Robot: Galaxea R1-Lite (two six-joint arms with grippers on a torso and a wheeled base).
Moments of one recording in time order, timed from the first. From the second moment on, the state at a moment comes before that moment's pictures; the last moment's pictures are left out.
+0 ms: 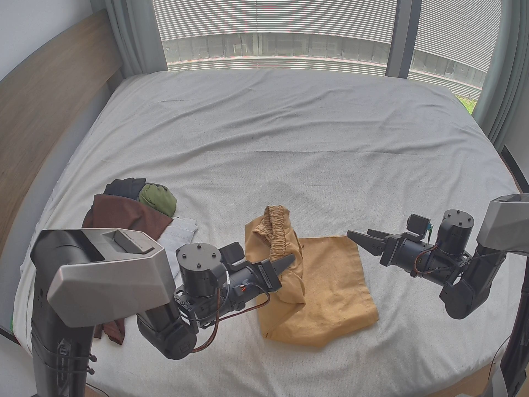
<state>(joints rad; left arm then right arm) -0.63 2.38 -0.75 -1.52 -0.23 -0.75 0.24 2.17 -0.50 -1.54 0.49 0.43</state>
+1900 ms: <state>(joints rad) -0.75 2.49 -1.00 -1.35 -0.18 -0.75 0.21 2.16 -0.53 -1.54 0.50 0.47</state>
